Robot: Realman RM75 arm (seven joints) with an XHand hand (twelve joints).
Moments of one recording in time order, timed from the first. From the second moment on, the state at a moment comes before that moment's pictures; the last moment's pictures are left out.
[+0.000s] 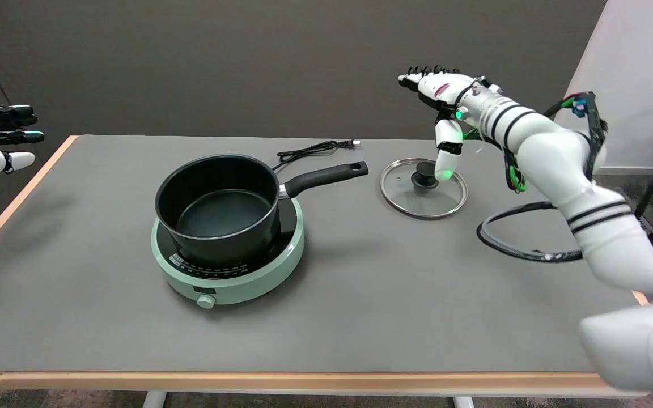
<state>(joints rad) 0.55 -1.06 -1.55 1.39 0.58 -0.53 -0.09</state>
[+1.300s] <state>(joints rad) 0.17 -1.41 -1.70 1.81 0.01 0.00 -0.07</state>
